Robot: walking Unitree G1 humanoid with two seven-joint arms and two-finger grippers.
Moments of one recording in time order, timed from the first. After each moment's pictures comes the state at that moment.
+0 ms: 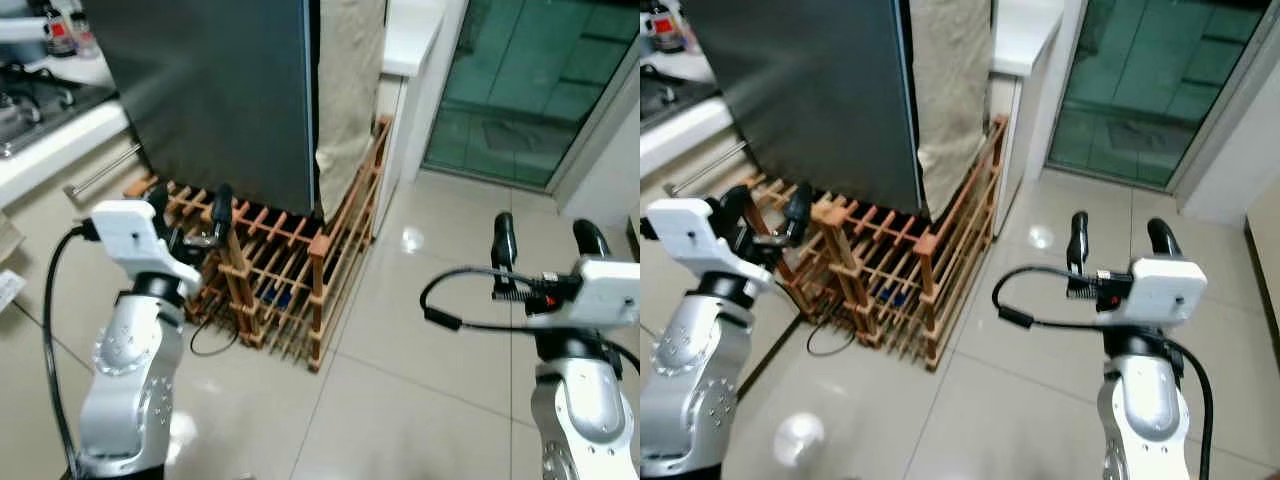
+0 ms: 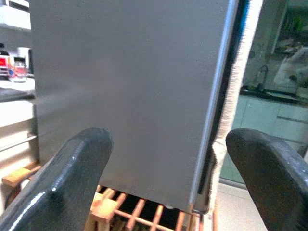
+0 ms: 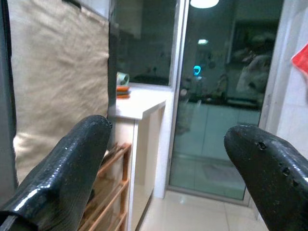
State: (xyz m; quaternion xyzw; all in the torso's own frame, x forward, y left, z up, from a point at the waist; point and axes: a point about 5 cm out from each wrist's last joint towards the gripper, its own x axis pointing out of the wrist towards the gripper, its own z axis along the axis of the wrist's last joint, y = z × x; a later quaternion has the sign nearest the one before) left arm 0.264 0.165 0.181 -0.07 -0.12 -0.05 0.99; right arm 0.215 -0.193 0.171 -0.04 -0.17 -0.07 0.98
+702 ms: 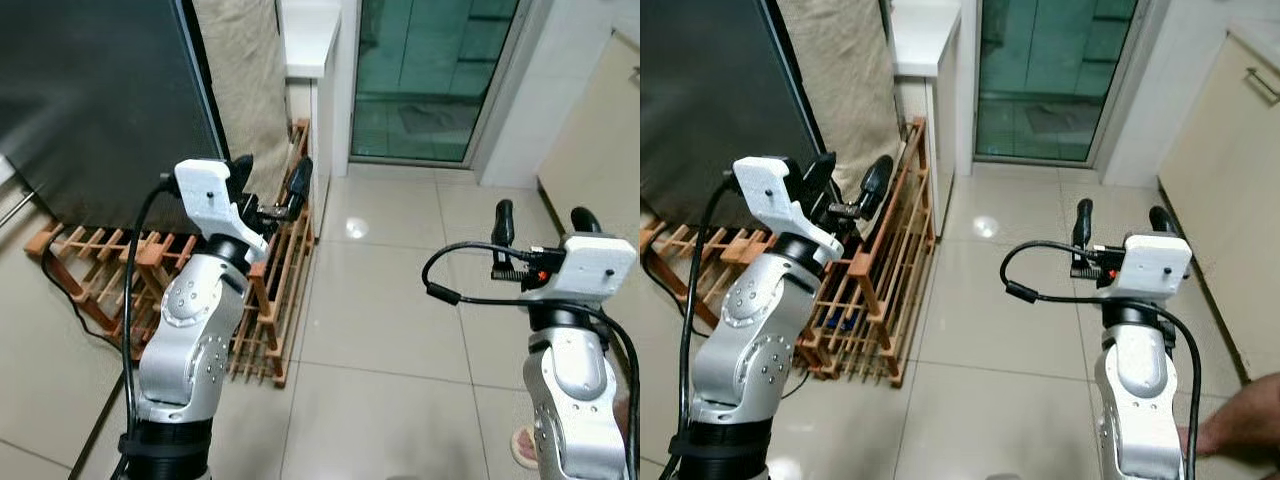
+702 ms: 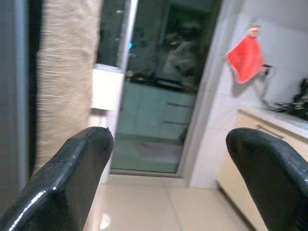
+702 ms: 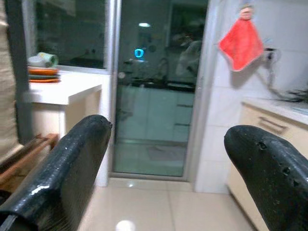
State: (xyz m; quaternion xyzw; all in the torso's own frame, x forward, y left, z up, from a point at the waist) left arm 0.288 0.116 0.199 -0.12 -0.12 -0.16 0.97; right arm 0.249 -0.200 0.161 -0.06 -0.15 -0.08 0.98
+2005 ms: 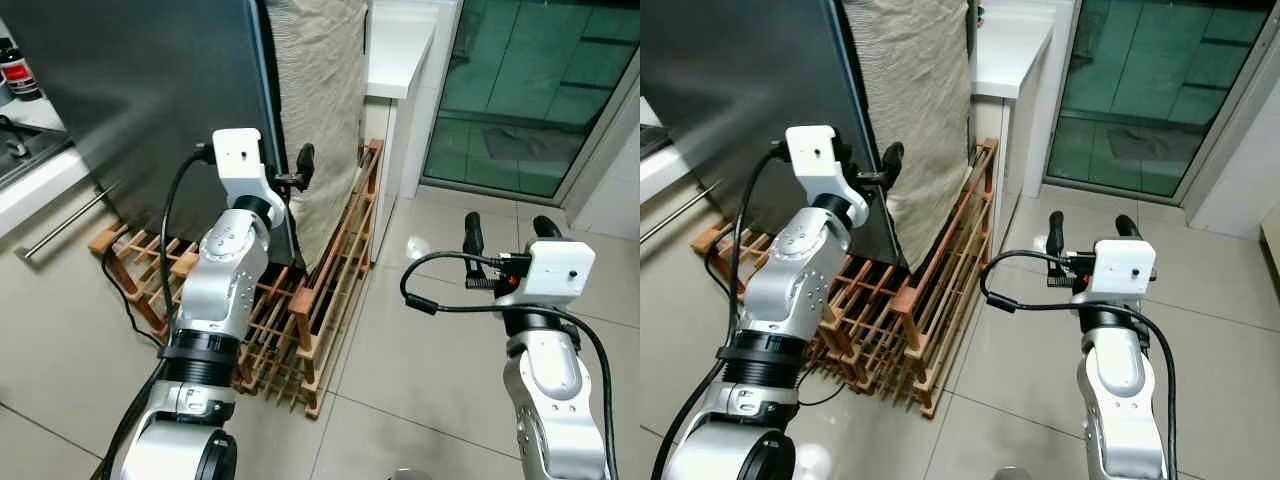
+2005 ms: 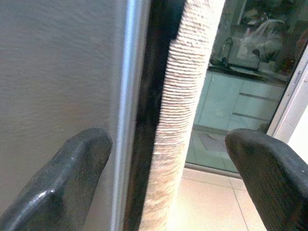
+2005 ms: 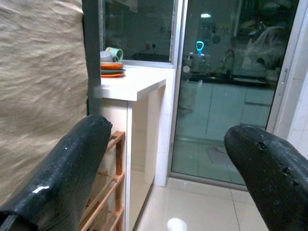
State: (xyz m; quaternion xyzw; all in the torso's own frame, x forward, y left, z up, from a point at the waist) left arm 0.354 0.101 0.193 -0.11 -0.05 -0.11 0.99; right arm 0.245 -0.186 0.146 -0.05 -0.11 -0.05 0.99
